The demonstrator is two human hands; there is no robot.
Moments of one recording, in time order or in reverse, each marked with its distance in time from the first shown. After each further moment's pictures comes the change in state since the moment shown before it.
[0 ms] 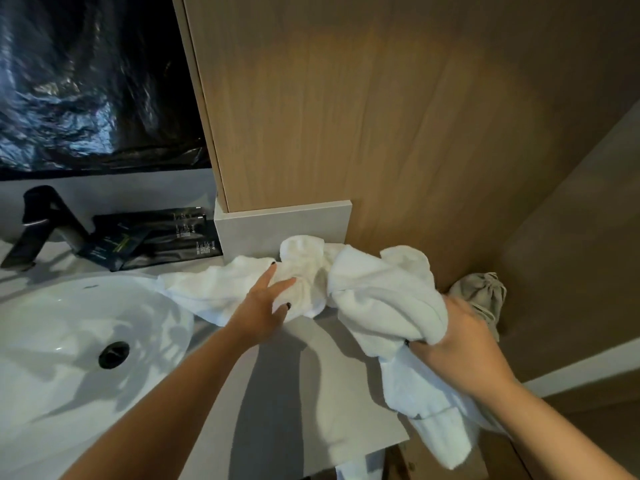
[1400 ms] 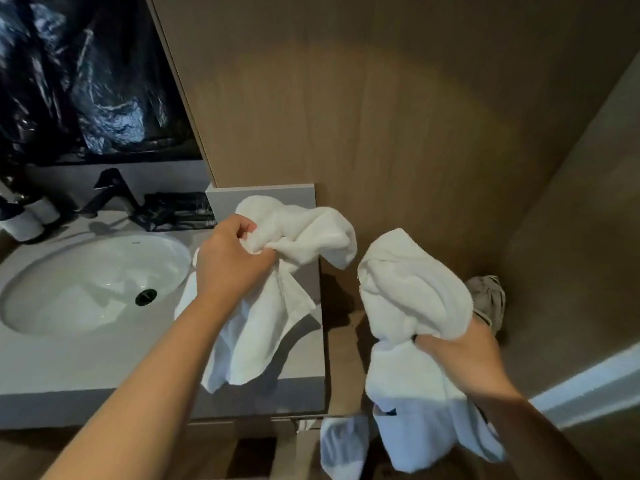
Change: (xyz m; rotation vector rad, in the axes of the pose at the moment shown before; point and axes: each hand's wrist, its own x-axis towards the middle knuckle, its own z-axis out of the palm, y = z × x) left_hand -0.094 0.237 -0.015 -0.089 0.754 -0.310; right_hand -0.075 0.151 -0.074 0.433 0.029 0.220
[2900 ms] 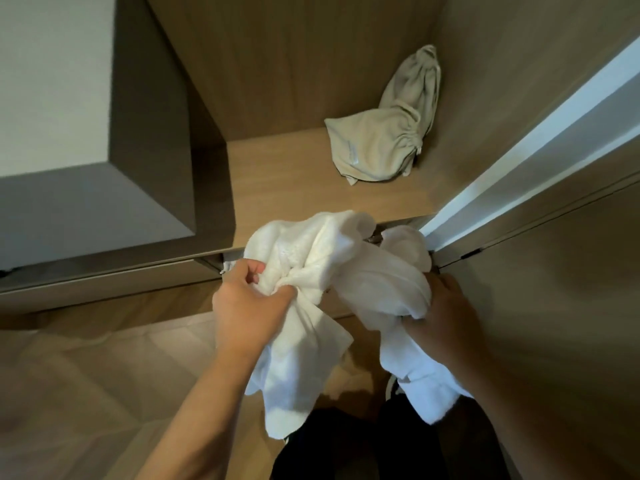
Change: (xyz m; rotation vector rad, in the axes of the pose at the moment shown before) left_hand -0.366 -0.045 0.249 -0.023 -0.395 -0.504; right_hand -0.096 0.364 -0.041 -0.528 -0.126 -0.017
